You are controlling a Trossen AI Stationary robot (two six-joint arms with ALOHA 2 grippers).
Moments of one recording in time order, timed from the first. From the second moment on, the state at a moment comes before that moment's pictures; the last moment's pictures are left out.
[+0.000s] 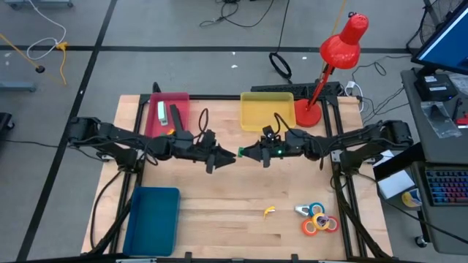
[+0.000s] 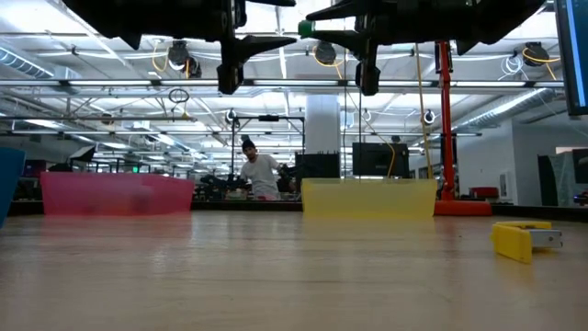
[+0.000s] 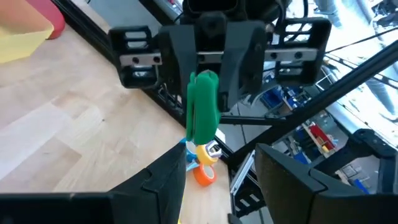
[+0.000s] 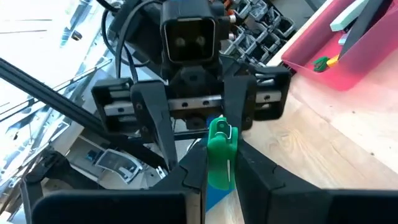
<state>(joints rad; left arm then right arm) -0.03 1.40 0.72 0.61 0.08 -0.80 0.00 1.39 0.72 0.64 -0.06 0.89</state>
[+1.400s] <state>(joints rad) -0.02 1.54 0.88 0.55 0.18 -0.73 0.00 1.39 0.72 0.62 -0.11 0.88</state>
